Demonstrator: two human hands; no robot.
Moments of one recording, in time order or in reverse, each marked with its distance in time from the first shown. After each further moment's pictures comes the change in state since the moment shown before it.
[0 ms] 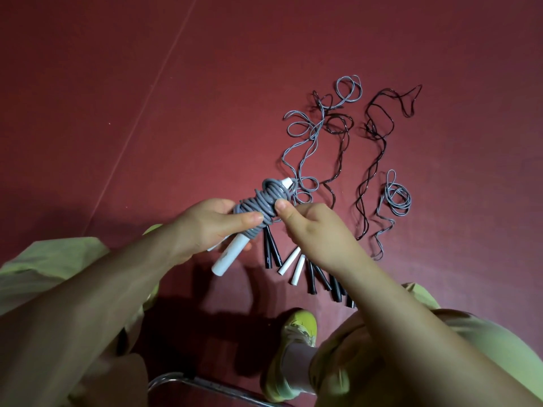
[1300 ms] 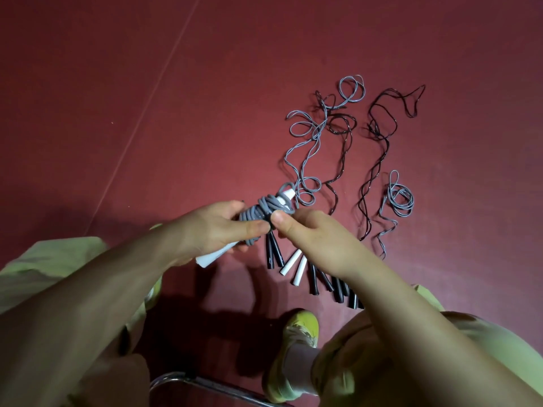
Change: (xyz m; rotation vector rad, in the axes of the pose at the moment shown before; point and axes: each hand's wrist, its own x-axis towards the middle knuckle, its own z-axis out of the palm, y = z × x) left_hand -0.006 0.001 -0.002 0.056 -0.060 0.013; right_hand -0.006 -0.007 -0.005 -0.070 -0.148 -0.036
